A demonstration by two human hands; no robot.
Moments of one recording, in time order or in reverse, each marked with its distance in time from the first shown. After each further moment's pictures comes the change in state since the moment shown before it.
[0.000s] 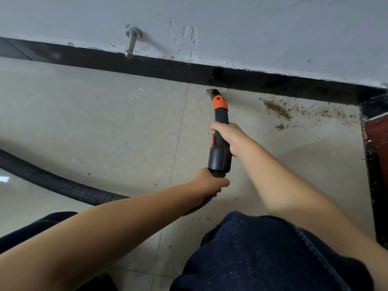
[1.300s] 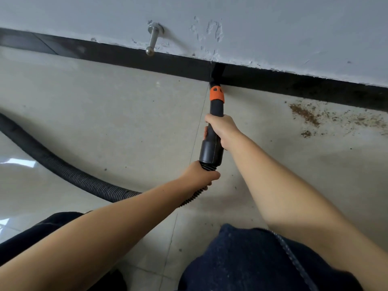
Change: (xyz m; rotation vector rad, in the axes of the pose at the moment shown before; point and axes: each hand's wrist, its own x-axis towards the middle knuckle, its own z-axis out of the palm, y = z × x) left_hand 0.013 -0.011 -0.056 0.017 0.170 0.017; right_hand 0.021 -0.013 0.063 -0.025 -0.029 -0.071
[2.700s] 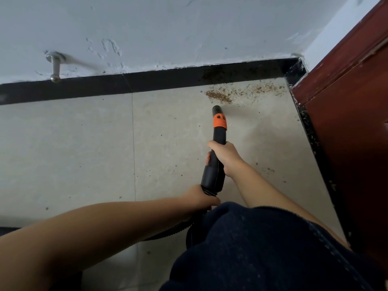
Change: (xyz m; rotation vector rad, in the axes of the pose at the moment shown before) left_hand -0.046 -0.007 0.141 0.401 -0.361 0.023; right_hand -0.092 0.087 -0.164 0.300 0.282 0.051
